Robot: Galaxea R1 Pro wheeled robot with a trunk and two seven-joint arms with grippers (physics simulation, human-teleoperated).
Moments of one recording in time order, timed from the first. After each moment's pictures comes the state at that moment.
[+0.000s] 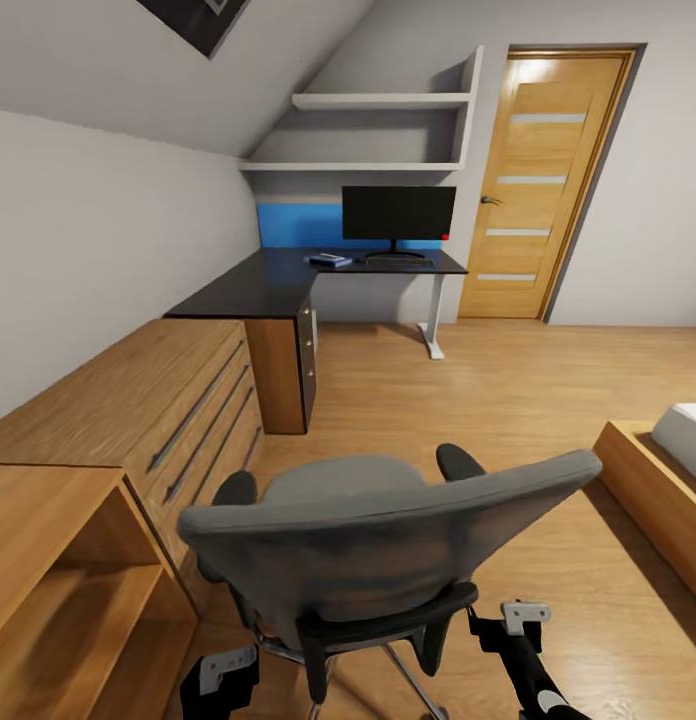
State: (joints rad) left arm -0.21 -0.14 0.22 -0.56 -0.12 -0.39 0.07; right arm -0.51 -0.12 0.67 -0.15 -0.61 -0.59 -0.11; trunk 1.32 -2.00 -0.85
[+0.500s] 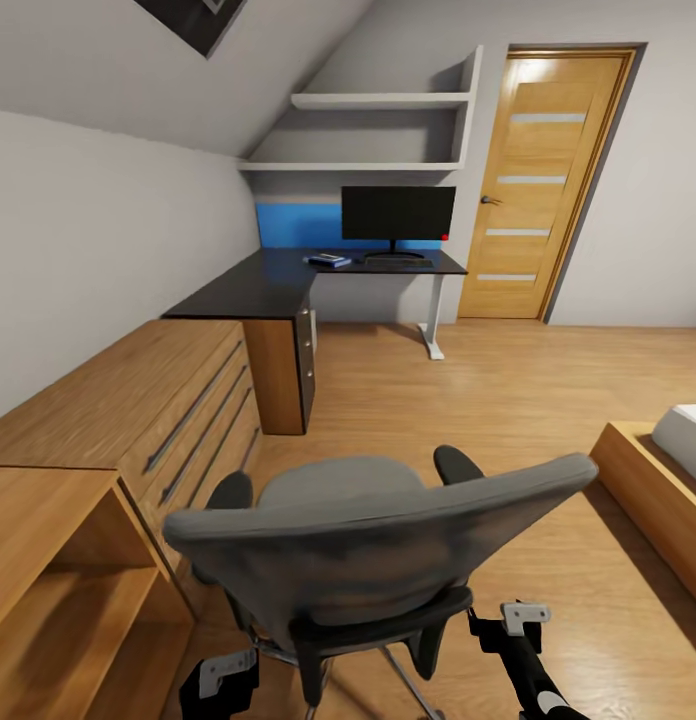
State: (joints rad) left arm -0.21 -0.14 0.23 -0.54 -0.13 -0.39 0.07; right arm -0.51 -0.12 0.67 -0.14 -0.61 -0.60 -0.11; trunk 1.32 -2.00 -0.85
